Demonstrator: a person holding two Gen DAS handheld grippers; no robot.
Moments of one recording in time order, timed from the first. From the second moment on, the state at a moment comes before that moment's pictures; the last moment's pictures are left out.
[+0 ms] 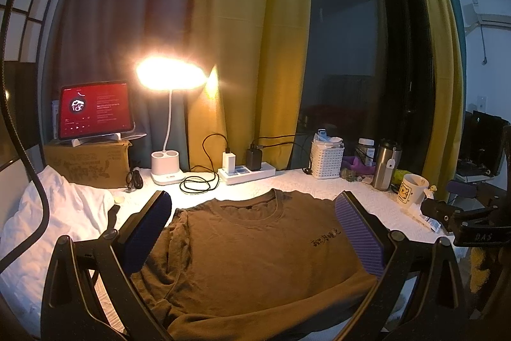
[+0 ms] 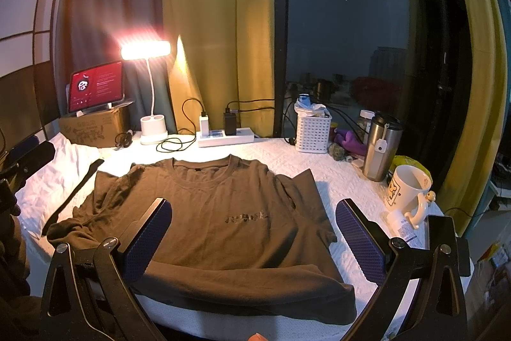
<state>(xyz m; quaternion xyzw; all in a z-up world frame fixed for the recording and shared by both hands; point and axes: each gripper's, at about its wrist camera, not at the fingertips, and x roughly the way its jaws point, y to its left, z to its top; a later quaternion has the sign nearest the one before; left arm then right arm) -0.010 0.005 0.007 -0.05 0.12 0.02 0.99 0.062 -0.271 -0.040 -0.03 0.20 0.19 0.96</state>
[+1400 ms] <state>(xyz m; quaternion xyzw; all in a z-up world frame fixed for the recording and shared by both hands) 0.101 -0.014 -0.030 -0.02 0.22 0.02 0.97 0.192 -0.300 -0.106 -0.04 0.30 0.16 0.94</state>
